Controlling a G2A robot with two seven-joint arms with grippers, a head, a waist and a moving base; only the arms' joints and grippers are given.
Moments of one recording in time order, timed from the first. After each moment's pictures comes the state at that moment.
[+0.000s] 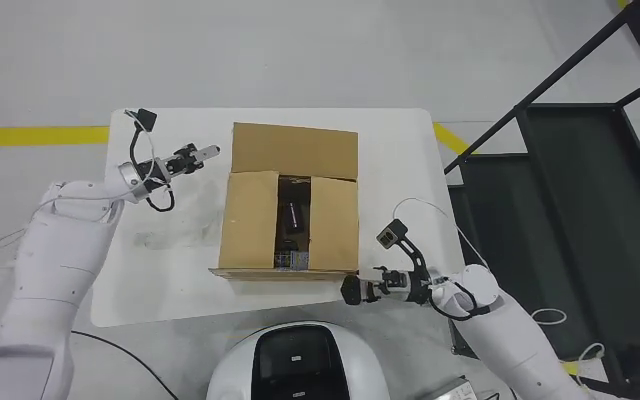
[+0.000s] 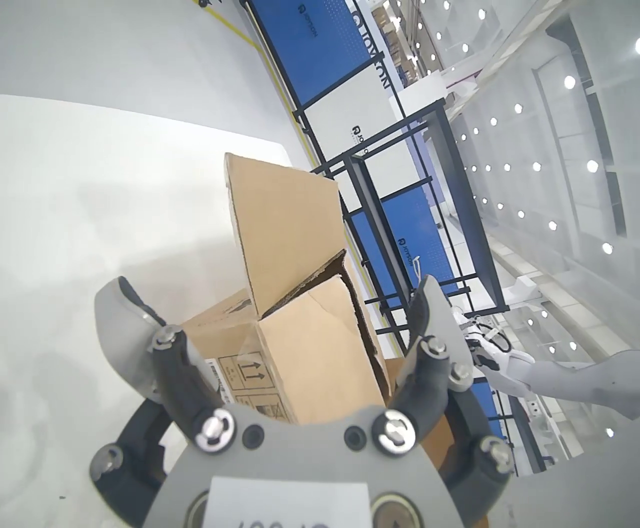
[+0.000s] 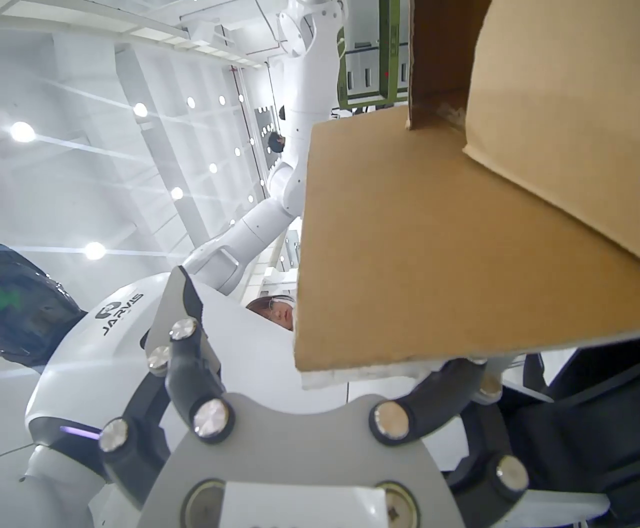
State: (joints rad) left arm 0.70 -1.06 -1.05 -0.89 -0.13 -0.68 -0.86; right arm -1.56 -0.98 1.26 -1.67 0.69 -0.31 1.15
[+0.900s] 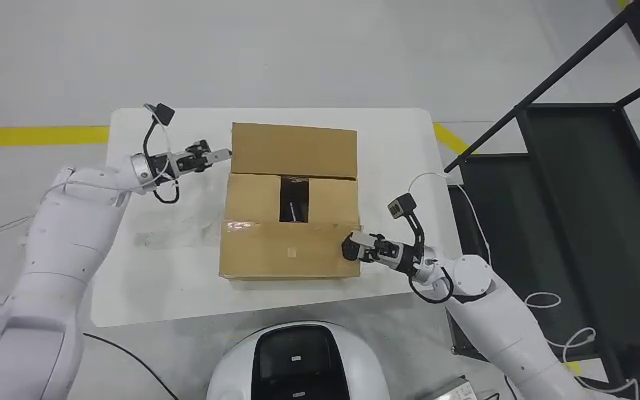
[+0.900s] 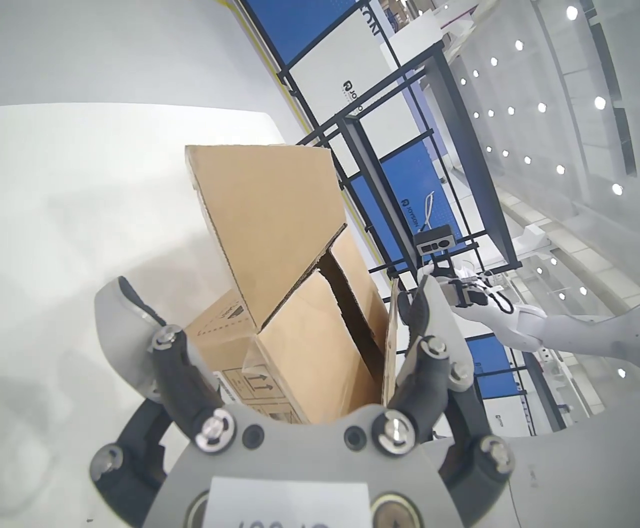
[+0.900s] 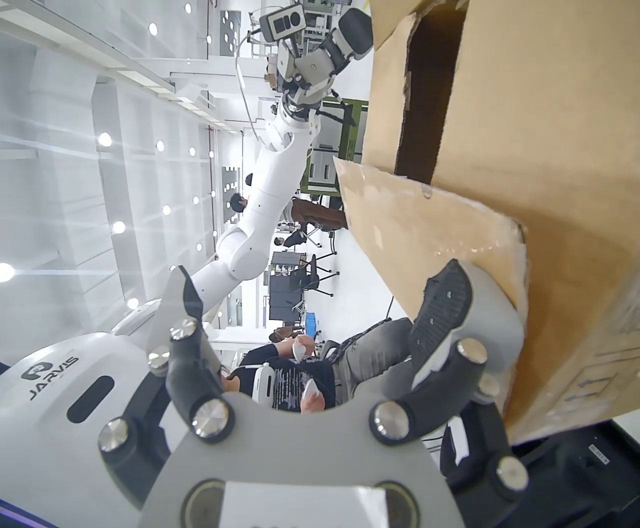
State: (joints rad) left arm 0.58 -1.11 -0.95 -0.76 -0.10 -0.79 -0.89; right arm -1.46 -1.01 1.24 -1.59 0.48 -0.45 0.87
